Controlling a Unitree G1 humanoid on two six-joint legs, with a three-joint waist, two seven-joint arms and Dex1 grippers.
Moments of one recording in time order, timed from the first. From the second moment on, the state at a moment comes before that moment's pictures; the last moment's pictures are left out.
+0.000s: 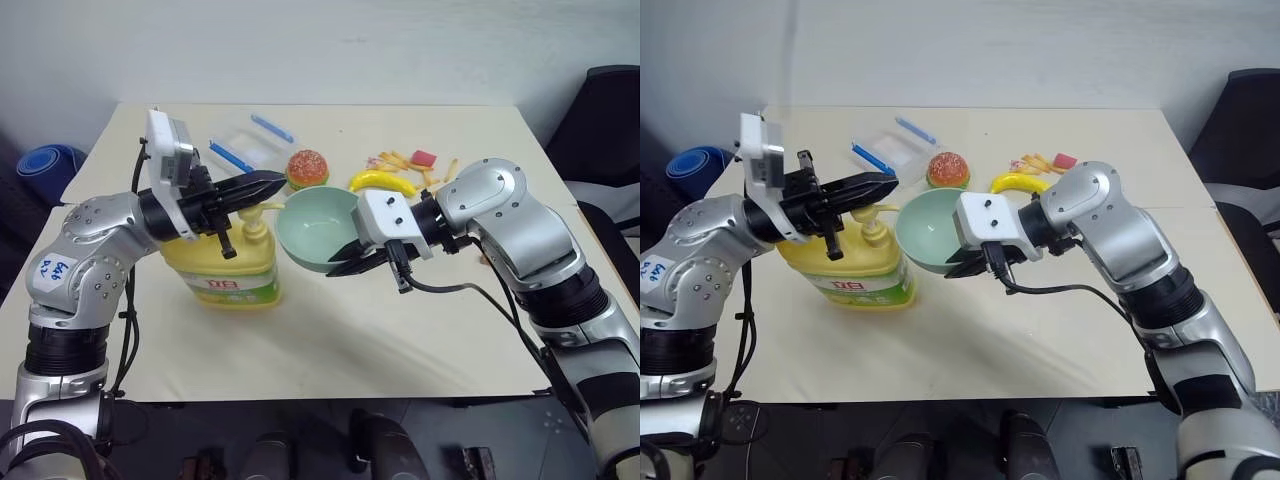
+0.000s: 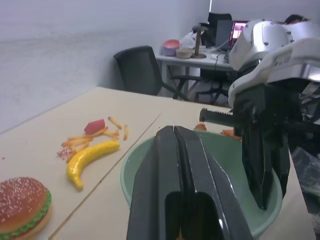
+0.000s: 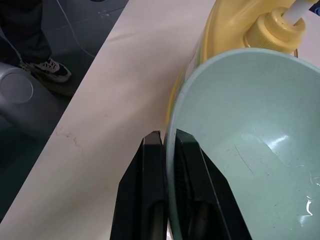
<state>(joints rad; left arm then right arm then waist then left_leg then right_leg) -0.62 0.72 0.10 -0.19 -0.76 0.53 -0.80 -0.97 -0.65 0.39 -0.12 0.26 0.46 1.41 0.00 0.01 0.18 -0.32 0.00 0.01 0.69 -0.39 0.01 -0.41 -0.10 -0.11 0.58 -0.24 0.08</state>
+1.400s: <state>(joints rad) -0.45 0.64 0.24 -0.26 -0.81 0.52 -0.90 -0.67 -0.68 0.31 0.01 0.21 0.29 1.32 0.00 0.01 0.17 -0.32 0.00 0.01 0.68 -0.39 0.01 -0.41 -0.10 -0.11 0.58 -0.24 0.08</state>
